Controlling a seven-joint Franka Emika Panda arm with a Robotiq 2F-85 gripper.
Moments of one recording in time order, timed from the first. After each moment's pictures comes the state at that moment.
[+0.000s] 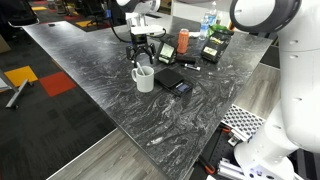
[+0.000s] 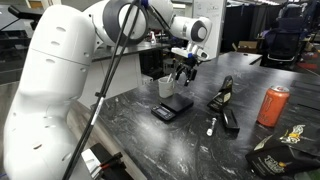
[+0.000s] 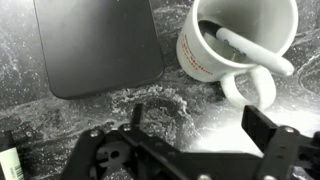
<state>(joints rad) -0.02 0.54 -0.02 -1.33 0.16 1.50 0.27</state>
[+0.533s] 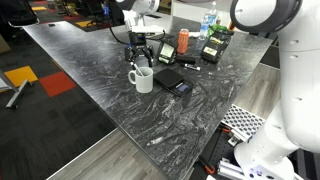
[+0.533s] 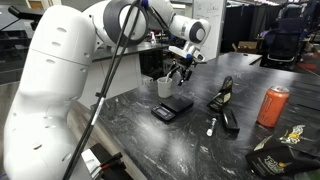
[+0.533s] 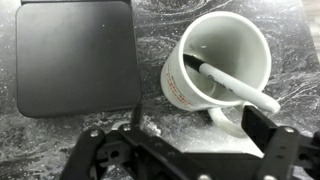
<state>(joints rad) -0.02 0.54 0.00 -1.33 0.24 1.42 0.16</state>
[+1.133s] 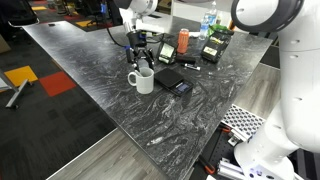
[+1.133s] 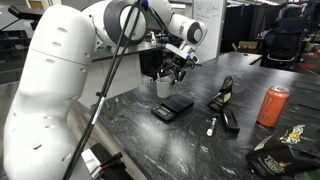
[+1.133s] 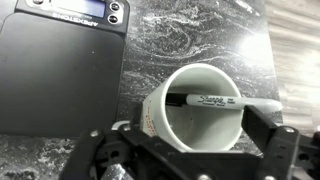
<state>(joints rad) -0.02 0.54 0.02 -1.33 0.29 1.28 -0.05</state>
